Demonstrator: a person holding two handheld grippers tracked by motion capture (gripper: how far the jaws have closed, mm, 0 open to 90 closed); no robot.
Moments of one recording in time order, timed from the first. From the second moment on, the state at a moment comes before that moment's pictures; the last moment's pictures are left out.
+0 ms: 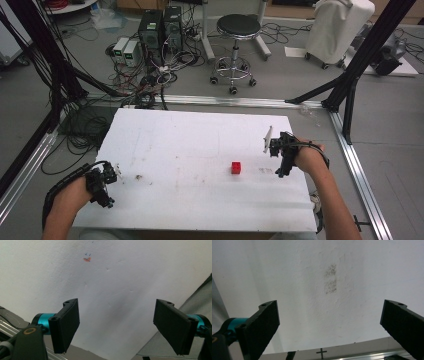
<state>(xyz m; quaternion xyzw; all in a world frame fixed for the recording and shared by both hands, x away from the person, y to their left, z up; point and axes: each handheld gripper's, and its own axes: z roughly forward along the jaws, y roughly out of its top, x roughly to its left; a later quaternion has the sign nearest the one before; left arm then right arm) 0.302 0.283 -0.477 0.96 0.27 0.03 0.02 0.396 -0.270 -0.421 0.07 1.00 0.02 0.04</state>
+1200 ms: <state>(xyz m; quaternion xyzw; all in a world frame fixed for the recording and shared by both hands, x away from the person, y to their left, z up) 0.302 0.282 -0.476 0.96 0.27 0.03 0.03 0.431 -0.166 -0.475 0.00 1.00 0.03 0.03</state>
